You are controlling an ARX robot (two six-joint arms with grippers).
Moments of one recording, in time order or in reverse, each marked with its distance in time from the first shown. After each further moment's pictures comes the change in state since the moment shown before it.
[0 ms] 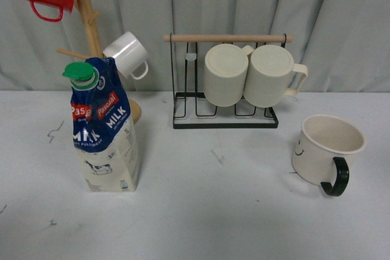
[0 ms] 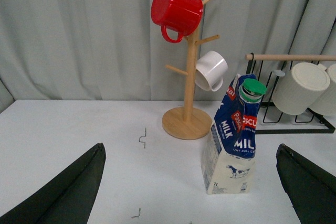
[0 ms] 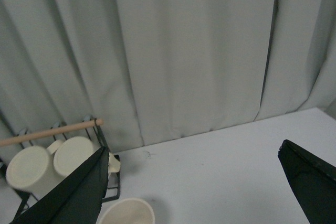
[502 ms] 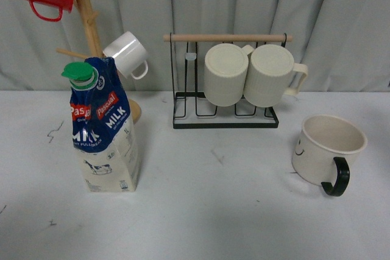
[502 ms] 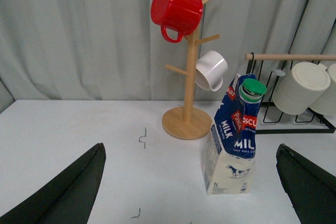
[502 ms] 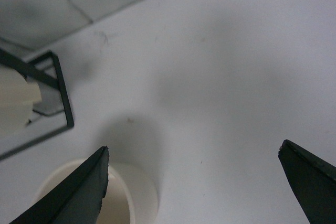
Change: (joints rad) left arm 0.000 0.000 0.000 0.000 0.000 0.000; right arm 0.056 0.890 0.565 -0.364 0.052 0.174
